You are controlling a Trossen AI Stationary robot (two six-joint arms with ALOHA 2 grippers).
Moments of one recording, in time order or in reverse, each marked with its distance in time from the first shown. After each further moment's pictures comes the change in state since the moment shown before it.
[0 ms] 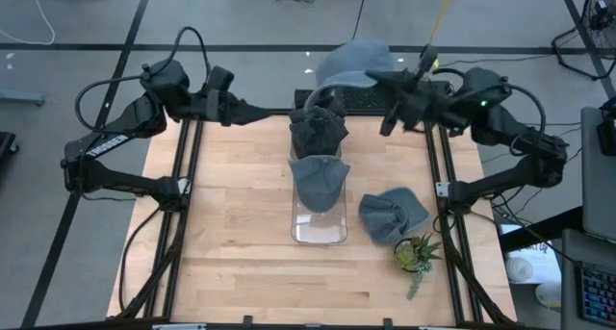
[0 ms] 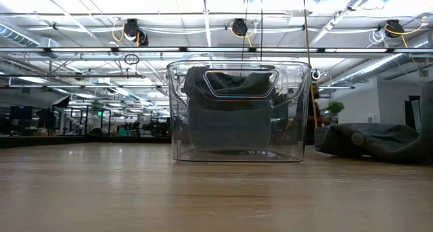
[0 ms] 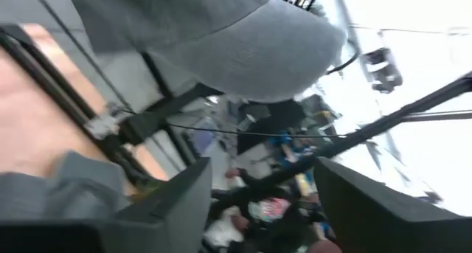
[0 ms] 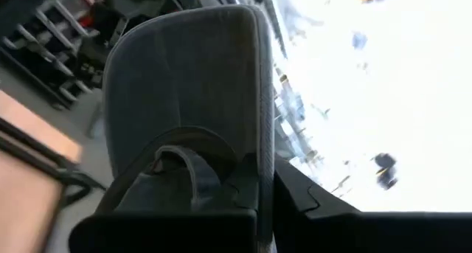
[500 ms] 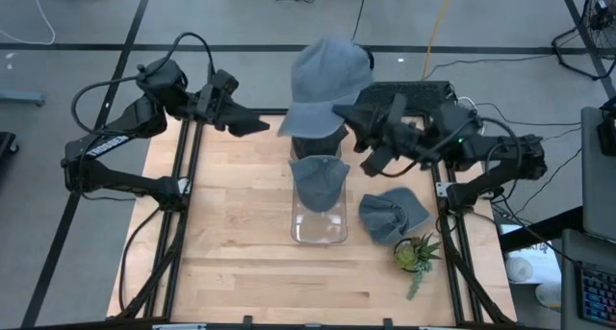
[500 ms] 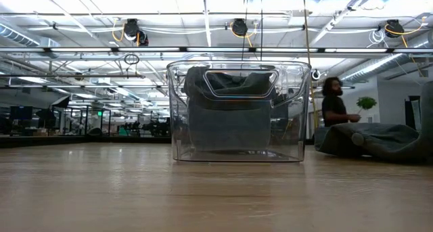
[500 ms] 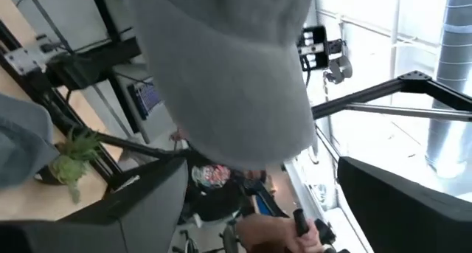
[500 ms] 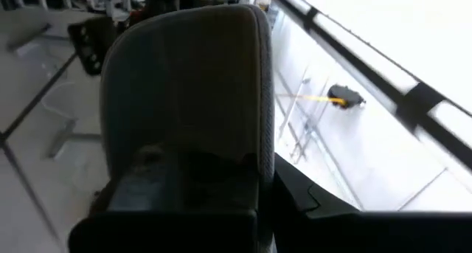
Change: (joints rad) left arm -0.008 0.003 0.000 0.086 0.167 -0.259; right arm 0.301 0.176 0.053 0.223 0.222 -0.737
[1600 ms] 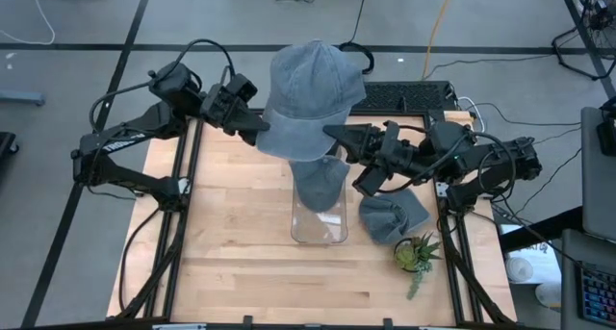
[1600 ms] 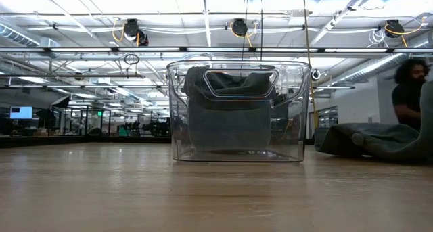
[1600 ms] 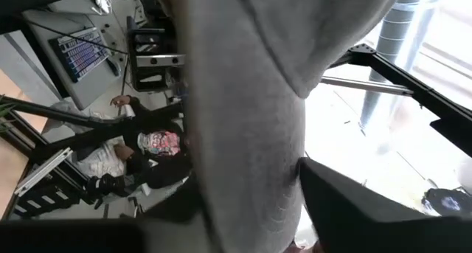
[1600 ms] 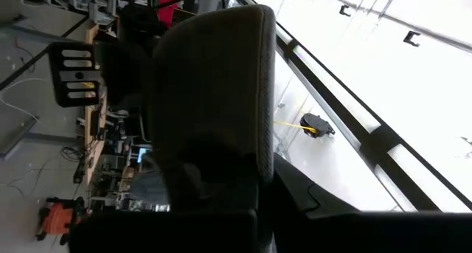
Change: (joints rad) left arm -0.073 0.103 0.000 0.306 0.109 -0.201; right arm 0.085 0.064 0.002 0.108 0.010 -0.185
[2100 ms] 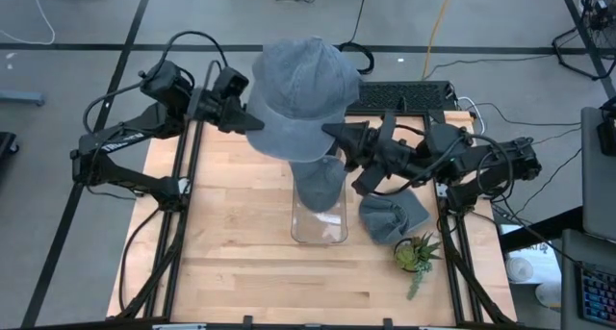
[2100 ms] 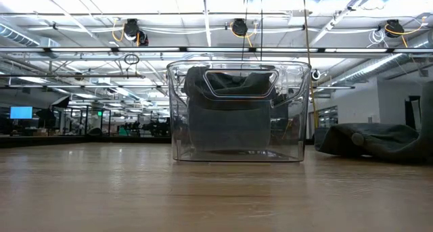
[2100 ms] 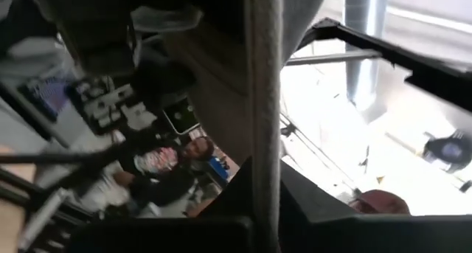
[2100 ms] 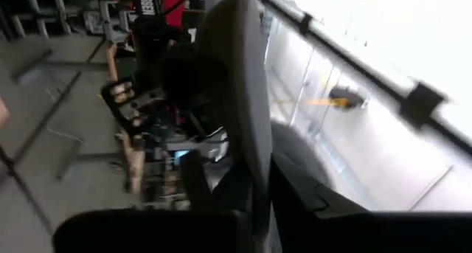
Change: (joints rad) left arm 0.000 -0.003 0.002 0.097 0.031 0.143; right arm 0.000 0.002 -0.001 -0.020 0.055 0.207
